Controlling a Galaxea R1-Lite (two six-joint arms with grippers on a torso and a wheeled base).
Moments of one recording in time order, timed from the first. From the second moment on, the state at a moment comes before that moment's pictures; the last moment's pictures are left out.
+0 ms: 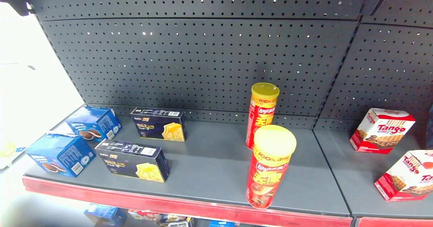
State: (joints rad) left arm 0.00 0.00 0.00 0.00 -0.01 0.02; right arm 0.10 0.09 0.00 -0.07 0.06 -0.13
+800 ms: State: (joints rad) left arm 0.00 0.00 0.00 0.00 -0.01 0.02; right arm 0.10 0.09 0.00 -0.07 0.06 -0.13
